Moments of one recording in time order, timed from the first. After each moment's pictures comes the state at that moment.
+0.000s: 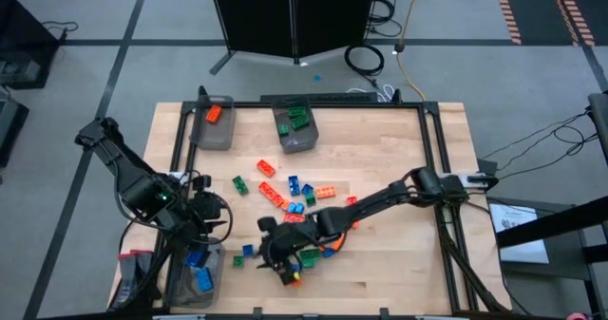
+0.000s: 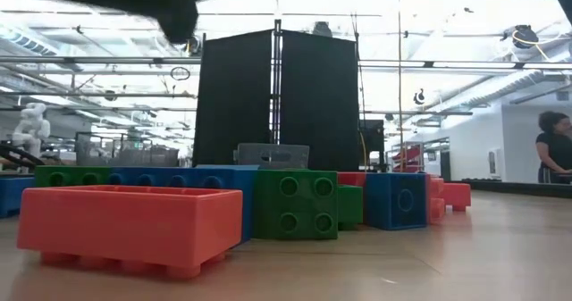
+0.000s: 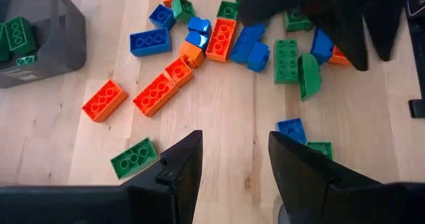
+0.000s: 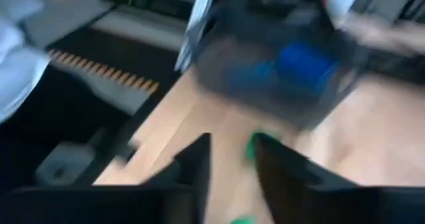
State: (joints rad) left arm -0.76 1.14 1.15 -1.16 -0.46 -0.67; right arm 0.32 2.25 1.76 -0.01 -0.11 -0.03
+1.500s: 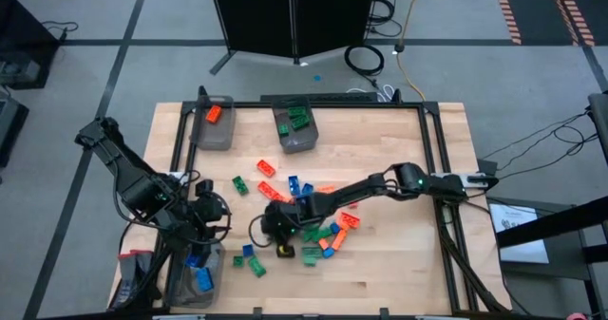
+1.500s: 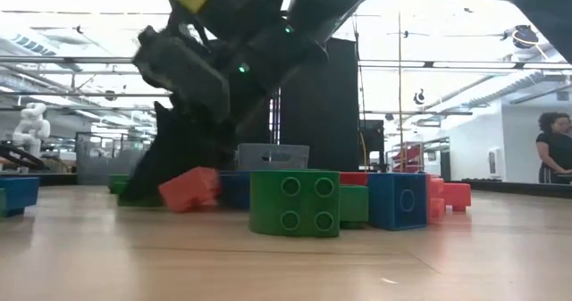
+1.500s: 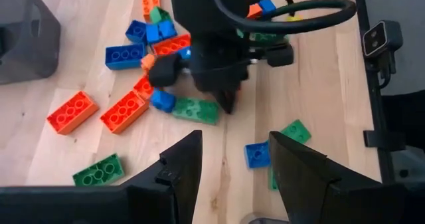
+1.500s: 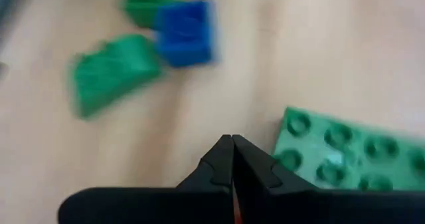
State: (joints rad) left arm -0.76 1.14 1.15 -1.05 -0.45 -0.72; right arm 0.18 2.38 1.76 -0.21 -0.14 0.15
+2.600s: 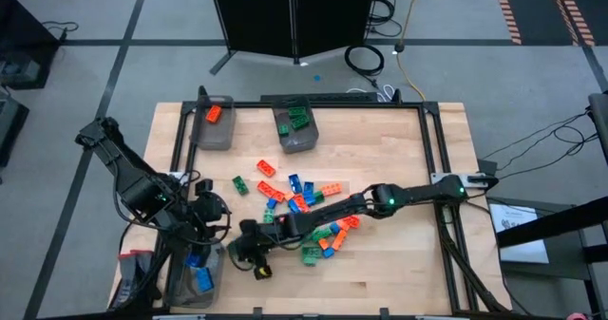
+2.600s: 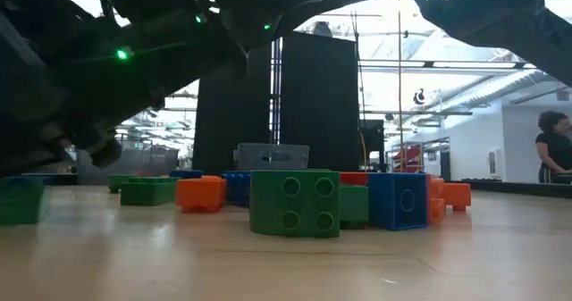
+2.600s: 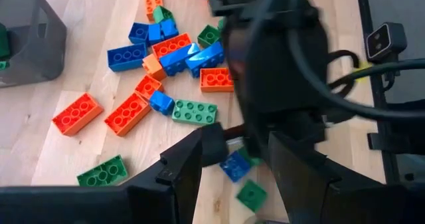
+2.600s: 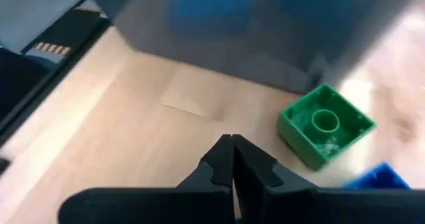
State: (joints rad) left arm -0.77 1.14 1.15 -1.06 -0.47 -0.73; right arm 0.23 2.75 2.36 -0.25 -0.18 0.05
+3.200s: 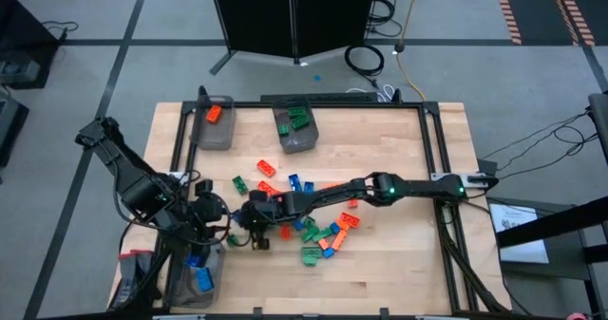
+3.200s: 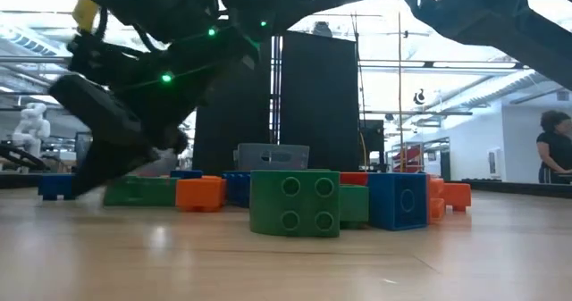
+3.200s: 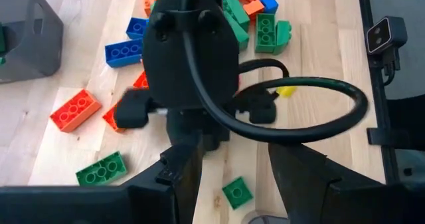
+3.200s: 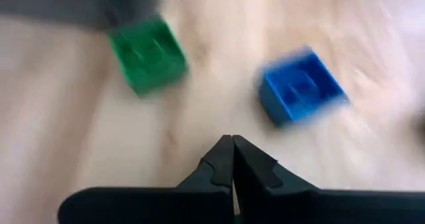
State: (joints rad) left arm -0.77 1.14 1.15 -1.06 -0.46 -0.73; right arm 0.14 2.69 2.35 -0.52 0.05 0.04
